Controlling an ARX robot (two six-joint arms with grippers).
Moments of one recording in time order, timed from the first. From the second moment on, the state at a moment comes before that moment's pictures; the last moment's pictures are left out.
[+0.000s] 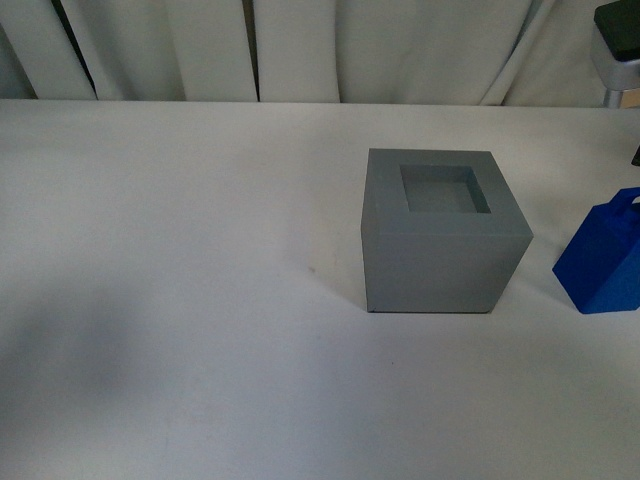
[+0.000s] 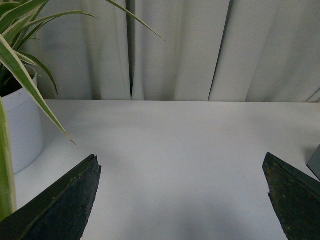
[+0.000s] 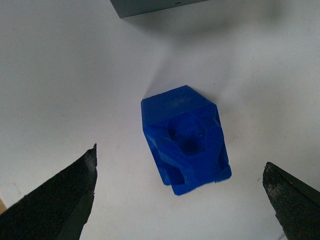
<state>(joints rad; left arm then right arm) 0.00 0.00 0.02 0.00 0.00 0.00 0.10 1.74 1.32 -0.93 -0.12 -1.32</state>
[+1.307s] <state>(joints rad) 0.00 0.00 0.02 0.00 0.00 0.00 0.10 1.85 1.40 -0.97 -0.12 -1.36</state>
